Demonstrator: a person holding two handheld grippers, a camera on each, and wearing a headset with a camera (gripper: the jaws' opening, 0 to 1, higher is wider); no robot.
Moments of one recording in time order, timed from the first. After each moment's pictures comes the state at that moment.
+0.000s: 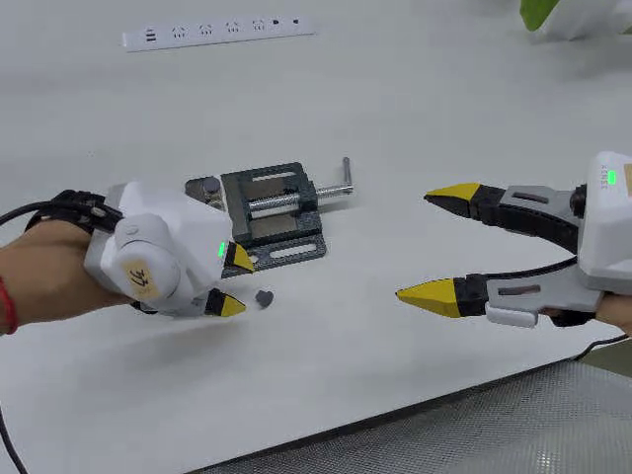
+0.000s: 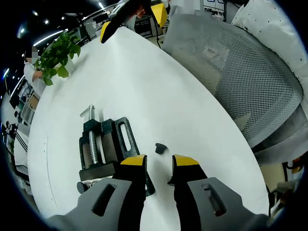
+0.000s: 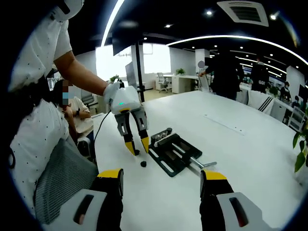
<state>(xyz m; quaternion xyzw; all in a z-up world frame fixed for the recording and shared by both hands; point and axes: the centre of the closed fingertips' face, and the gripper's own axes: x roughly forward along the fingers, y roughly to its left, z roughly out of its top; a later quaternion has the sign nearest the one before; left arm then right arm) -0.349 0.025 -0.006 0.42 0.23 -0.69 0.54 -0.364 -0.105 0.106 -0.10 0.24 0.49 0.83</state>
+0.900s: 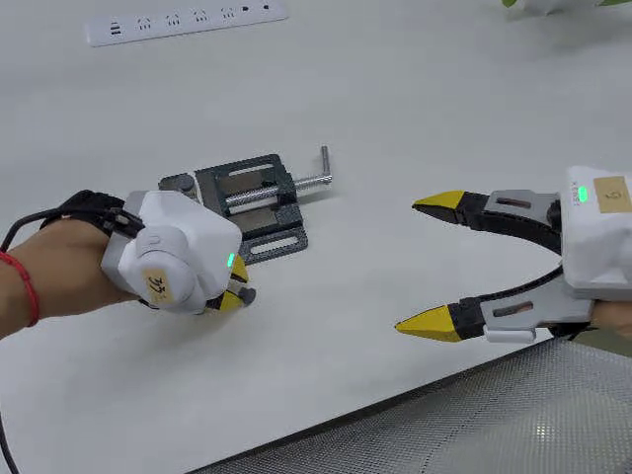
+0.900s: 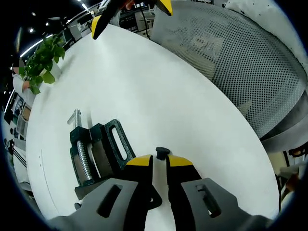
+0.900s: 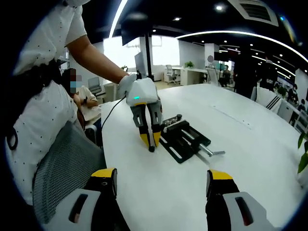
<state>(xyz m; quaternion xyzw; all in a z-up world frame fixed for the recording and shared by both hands) -0.348 0.013 -0.027 0.45 0.23 -0.71 0.50 -0.384 -0.111 0.078 -0.14 0.27 0.52 0.80</state>
